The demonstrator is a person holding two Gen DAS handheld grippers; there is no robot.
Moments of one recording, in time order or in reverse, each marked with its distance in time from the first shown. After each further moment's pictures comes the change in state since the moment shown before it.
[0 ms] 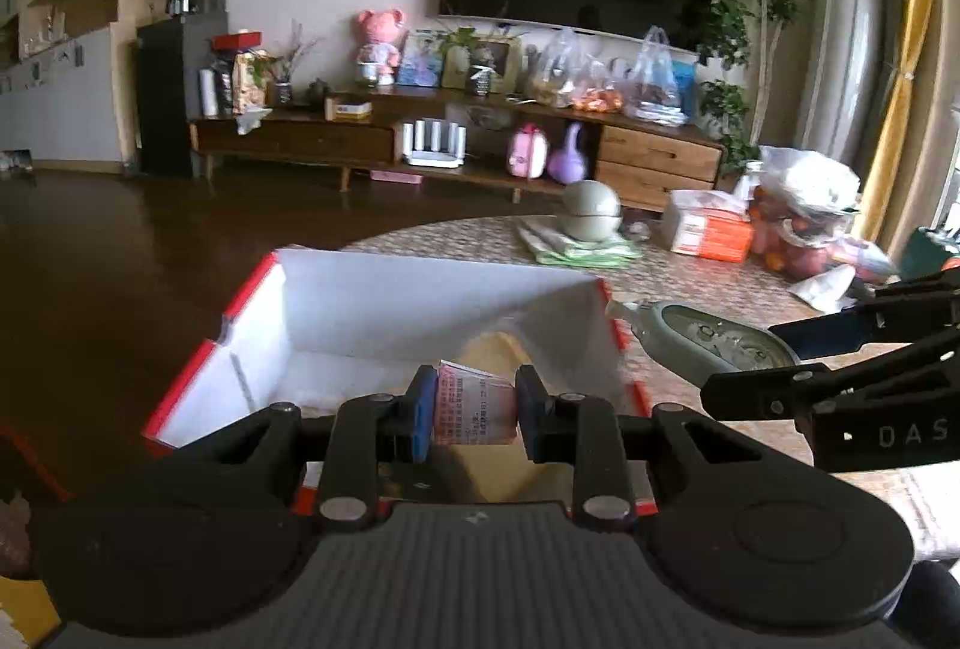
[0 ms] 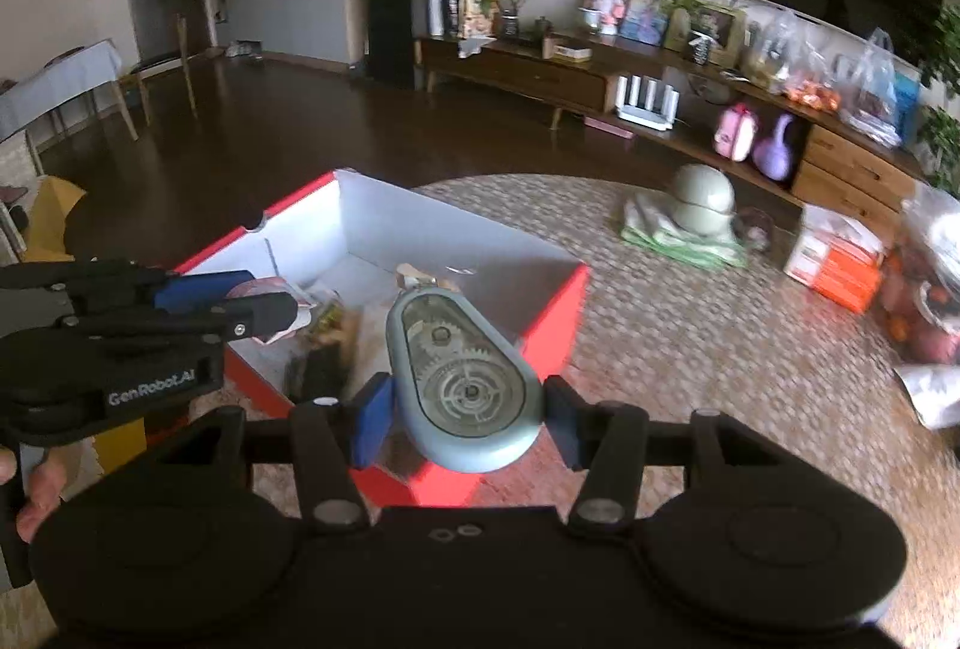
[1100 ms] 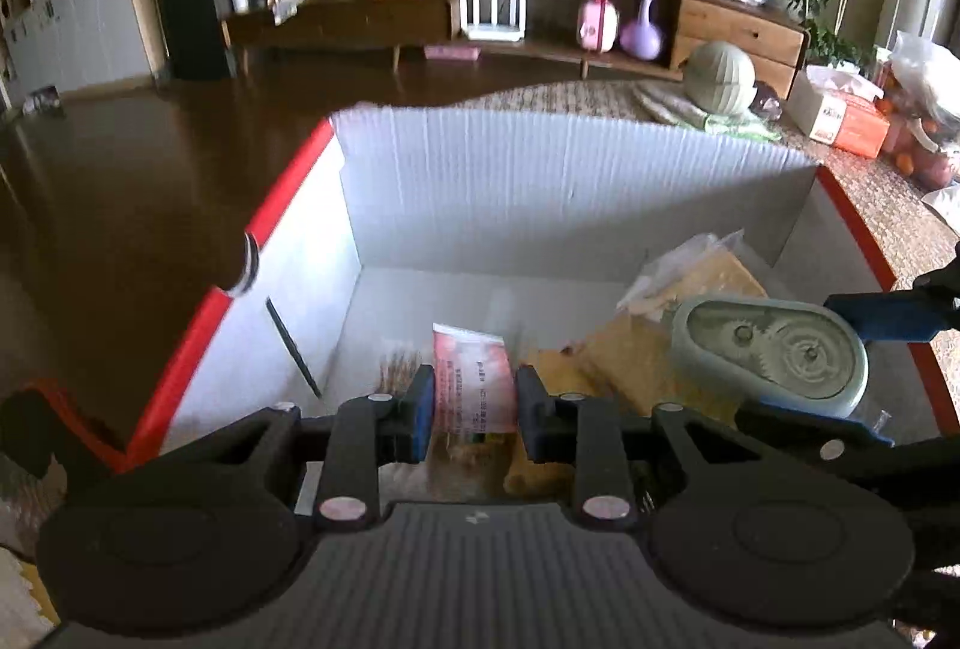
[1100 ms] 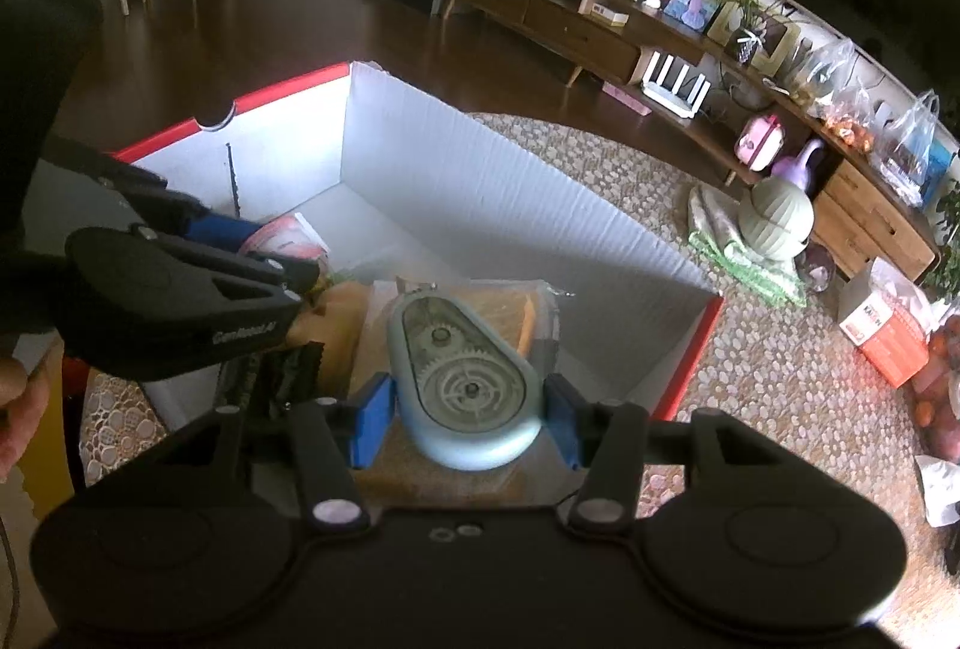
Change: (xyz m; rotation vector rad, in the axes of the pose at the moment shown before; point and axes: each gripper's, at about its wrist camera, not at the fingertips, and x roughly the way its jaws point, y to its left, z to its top) left arm 0.127 0.064 -0.013 0.018 0.273 0.103; right arm 0.131 0.051 0.014 -0.190 0.139 -0.097
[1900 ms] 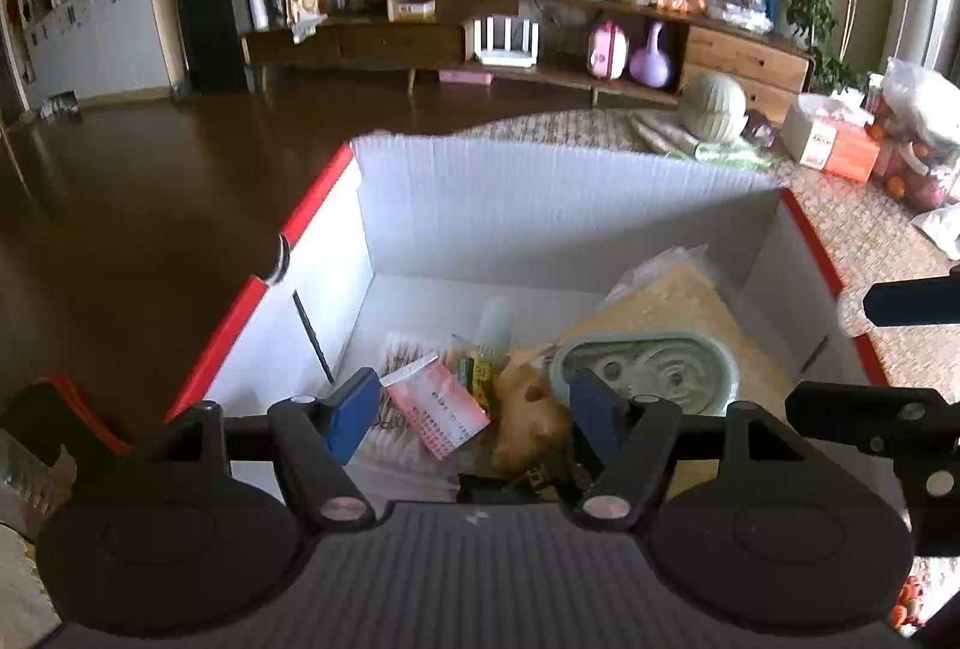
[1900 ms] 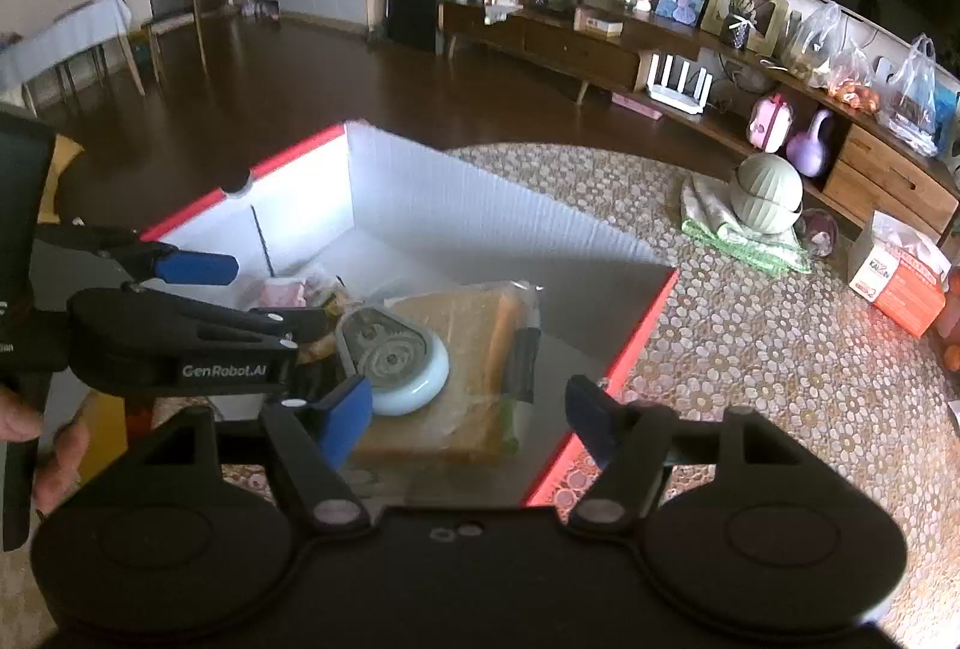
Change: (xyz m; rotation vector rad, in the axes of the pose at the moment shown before) left arm -0.044 -0.011 -0.005 -0.028 -0.069 0.028; right arm -0.049 -0.037 -0.019 0.137 -0.087 0.118
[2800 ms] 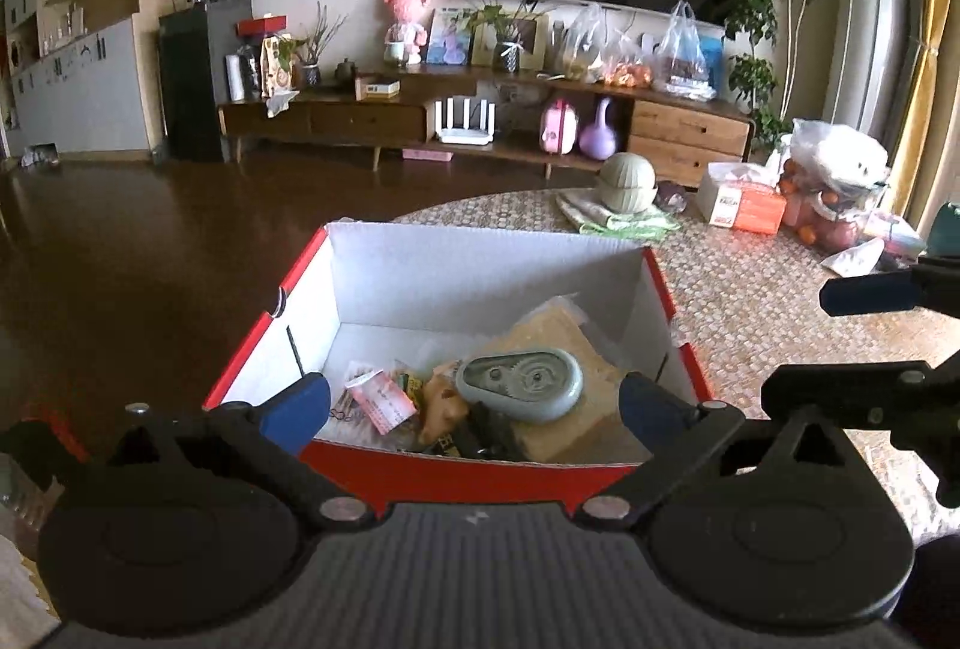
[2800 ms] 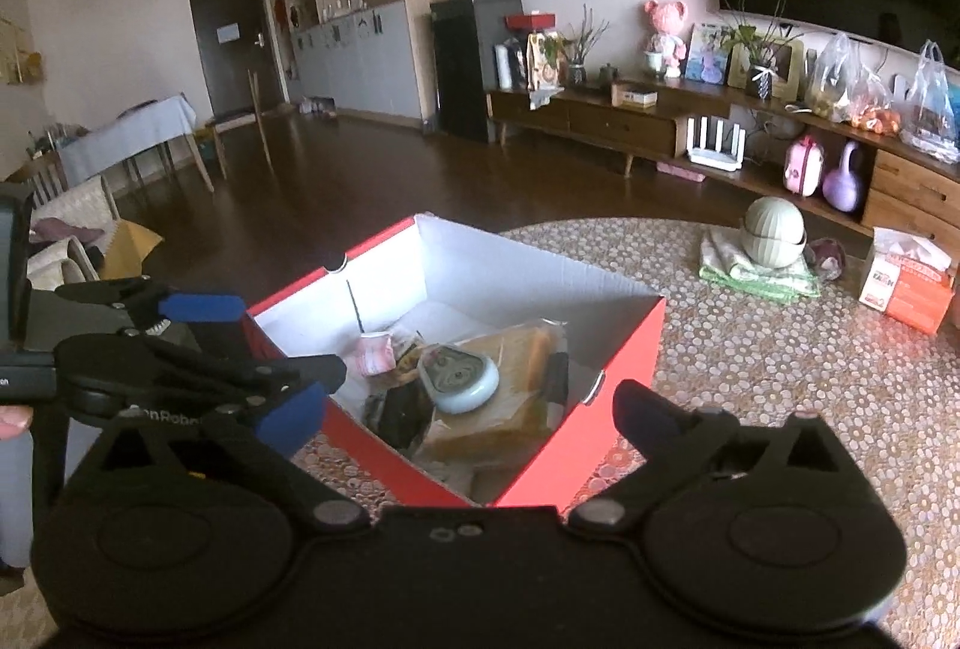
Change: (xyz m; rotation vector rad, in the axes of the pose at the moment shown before) left arm -0.102 -0.023 -0.022 0.010 -0.157 -0.076; right arm -0.091 -0.013 -0.031 0.065 -0.190 0.153
